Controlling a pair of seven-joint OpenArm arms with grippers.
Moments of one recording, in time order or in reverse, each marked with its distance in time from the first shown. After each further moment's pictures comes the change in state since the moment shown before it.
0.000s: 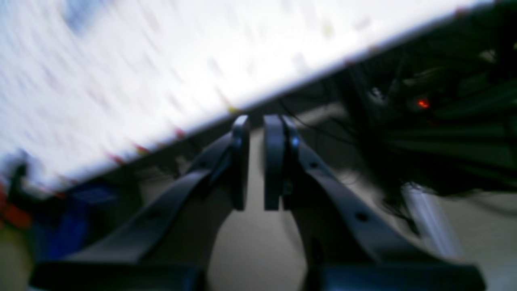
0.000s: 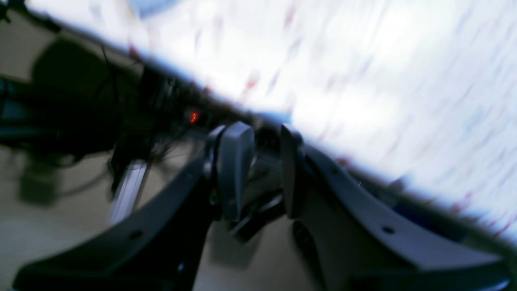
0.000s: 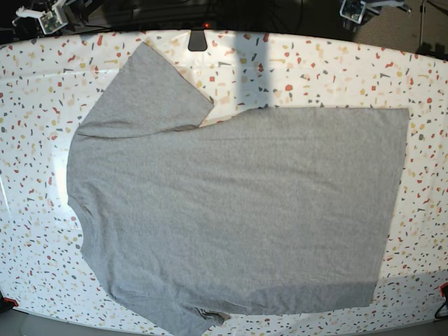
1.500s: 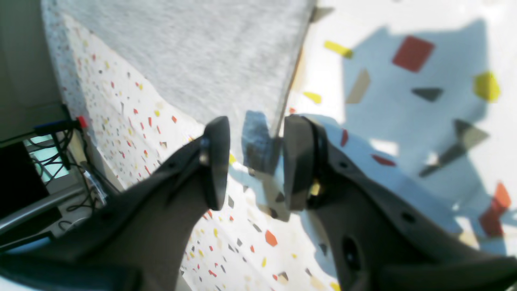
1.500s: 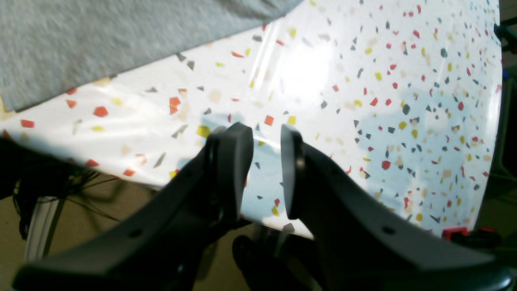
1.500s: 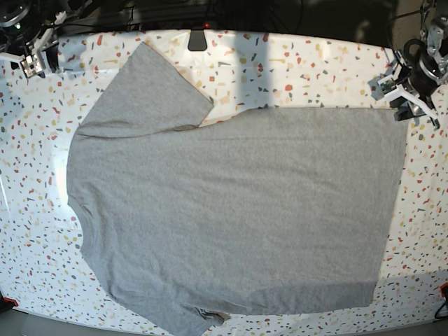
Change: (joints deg) left arm -34.2 -34.6 8.9 -29.2 14.1 -9.4 -7.7; right arm 8.5 6.1 1.3 1.5 0.1 -7.0 -9.5
